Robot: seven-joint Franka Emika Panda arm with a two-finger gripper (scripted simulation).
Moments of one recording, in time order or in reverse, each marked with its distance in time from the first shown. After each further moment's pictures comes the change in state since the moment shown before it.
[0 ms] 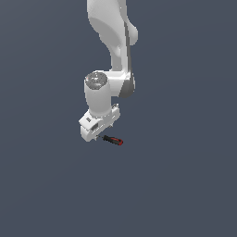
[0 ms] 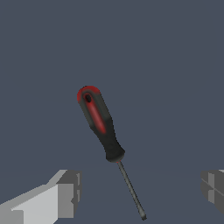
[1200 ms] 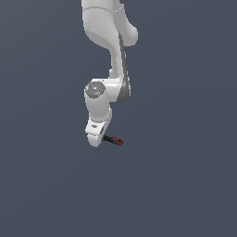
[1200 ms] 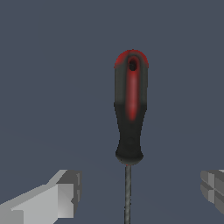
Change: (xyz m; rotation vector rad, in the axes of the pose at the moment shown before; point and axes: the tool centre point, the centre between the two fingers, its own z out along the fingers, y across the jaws) arm -0.016 -0.011 0.044 0.029 0.011 -0.439
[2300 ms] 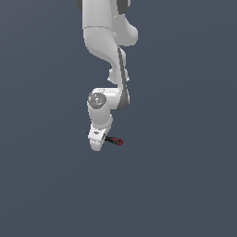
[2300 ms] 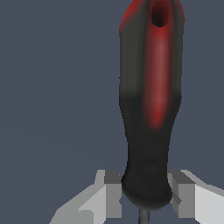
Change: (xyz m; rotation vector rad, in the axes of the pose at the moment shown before) arm 0.000 -0.001 0.050 0.001 0.000 -0.008
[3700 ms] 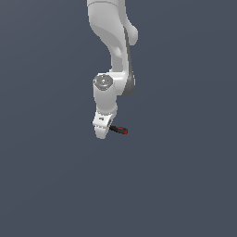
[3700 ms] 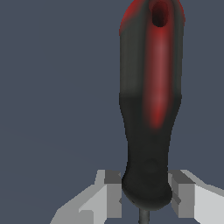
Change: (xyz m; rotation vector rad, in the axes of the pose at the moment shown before) arm 0.015 -0.040 -0.056 0.000 -0.002 0.000
